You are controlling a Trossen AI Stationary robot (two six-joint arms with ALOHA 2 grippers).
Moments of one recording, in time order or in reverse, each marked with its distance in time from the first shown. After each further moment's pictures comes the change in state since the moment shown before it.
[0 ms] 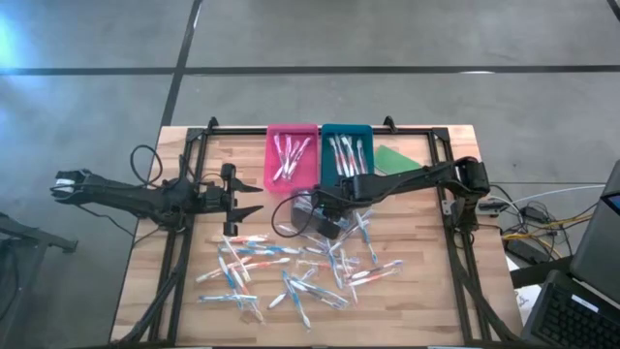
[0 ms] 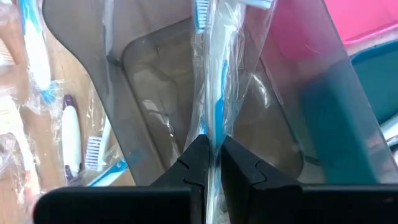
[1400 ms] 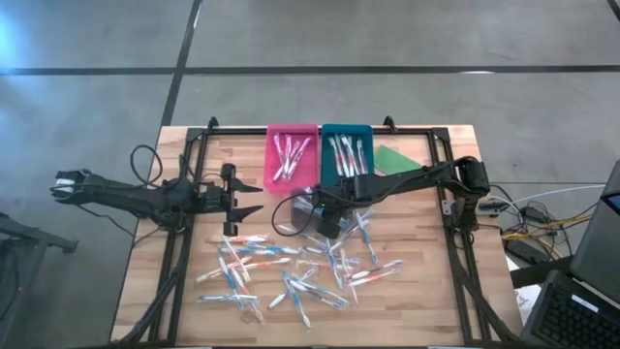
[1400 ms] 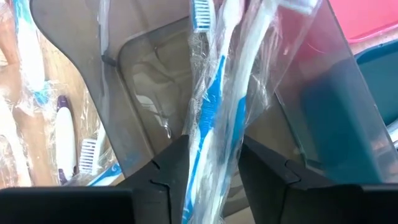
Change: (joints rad) left arm 0.000 0.000 0.000 -0.001 0.000 0.000; right arm -0.006 -0.001 -0.024 0.033 -0.004 -0.007
